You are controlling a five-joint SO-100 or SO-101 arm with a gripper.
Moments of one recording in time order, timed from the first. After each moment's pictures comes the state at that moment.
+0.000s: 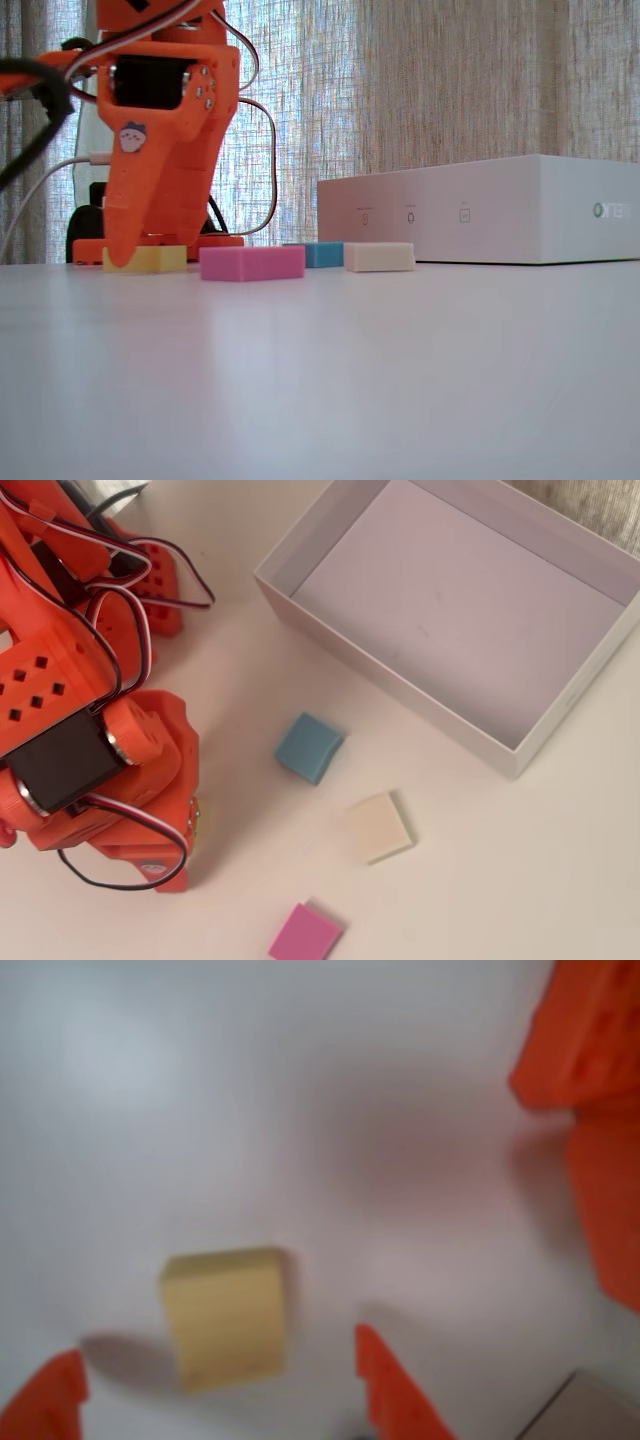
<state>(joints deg) 12.2 105.4 133.2 82.0 29.5</state>
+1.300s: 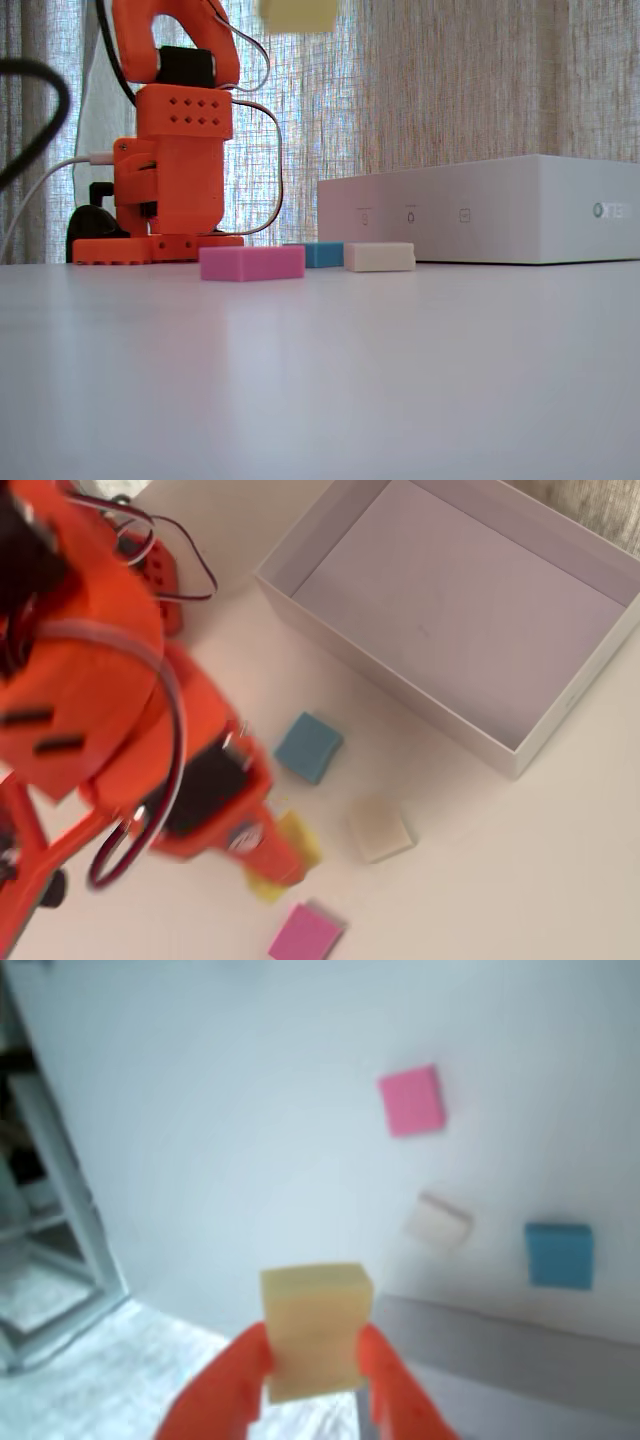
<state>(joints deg) -7.2 121.3 102.7 82.9 1.5</state>
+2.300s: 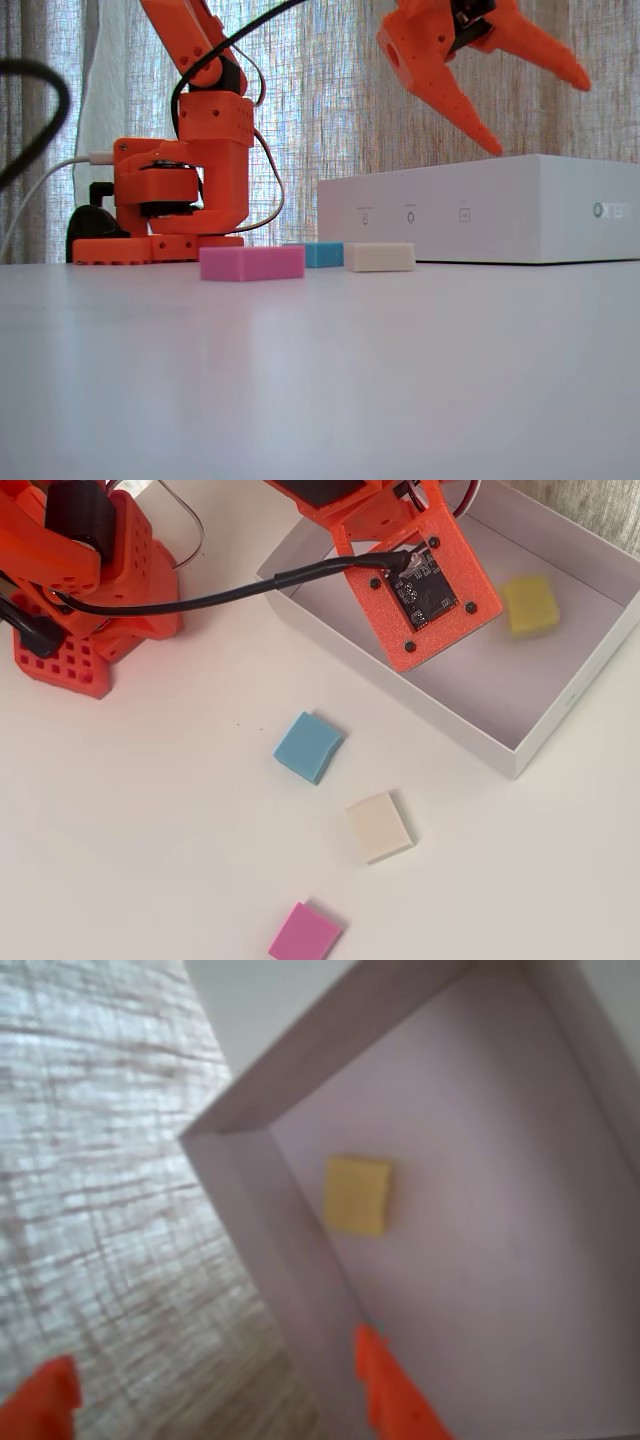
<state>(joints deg) -51.0 120.8 126.4 54.8 -15.3</state>
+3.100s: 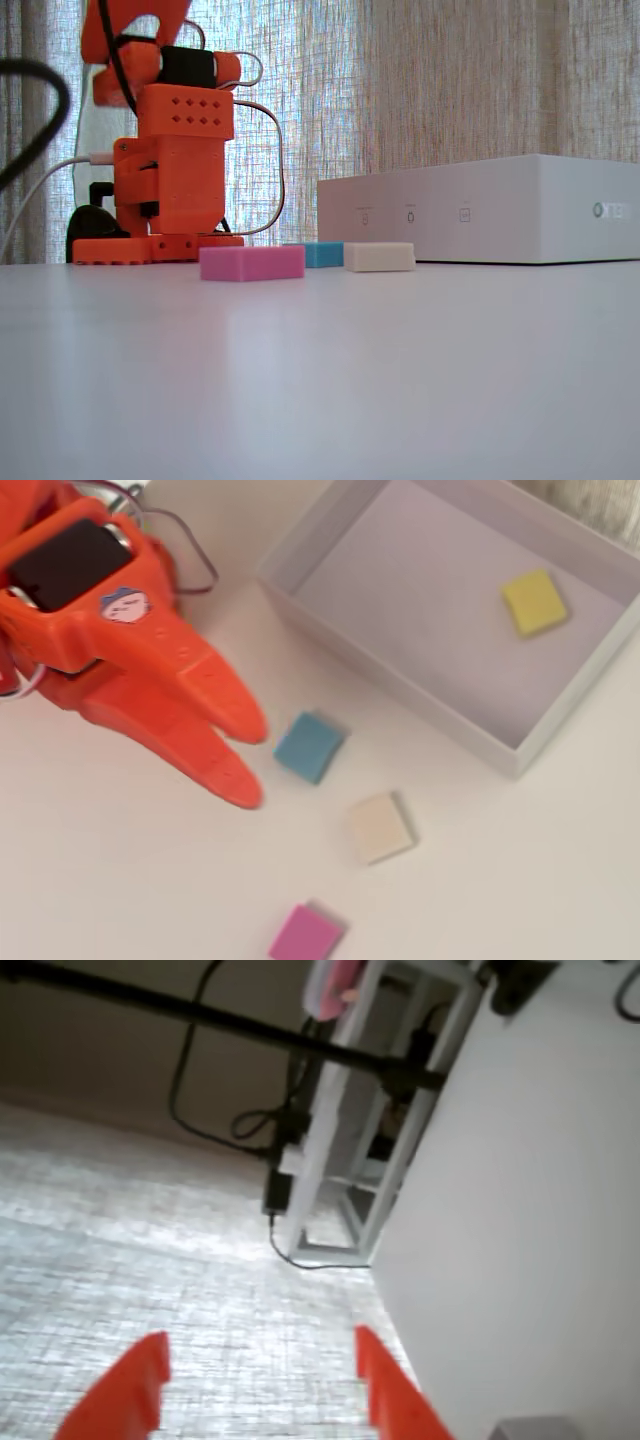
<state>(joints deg) -2.7 182.9 151.4 50.4 -13.4</state>
